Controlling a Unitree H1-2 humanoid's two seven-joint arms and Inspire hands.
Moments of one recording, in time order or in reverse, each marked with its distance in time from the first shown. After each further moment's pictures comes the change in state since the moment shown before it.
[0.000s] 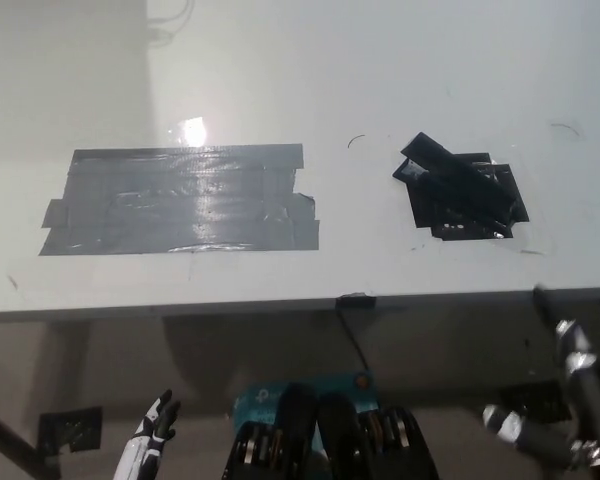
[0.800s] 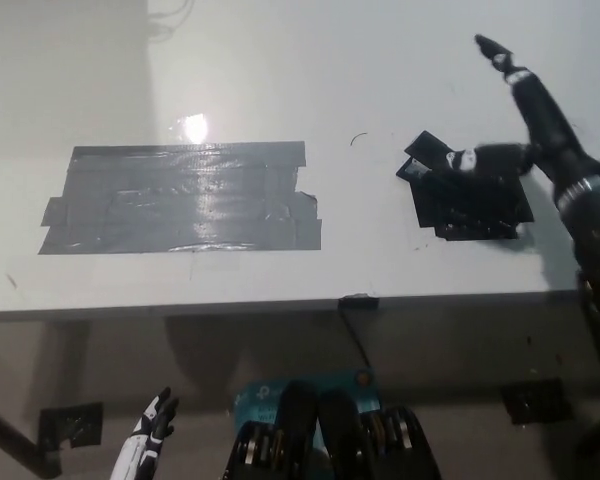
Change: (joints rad) left_arm -0.005 0.015 -0.006 0.000 0.000 -0.040 -0.001; right_arm -0.856 -0.118 0.115 0.617 -0.106 0.474 0.146
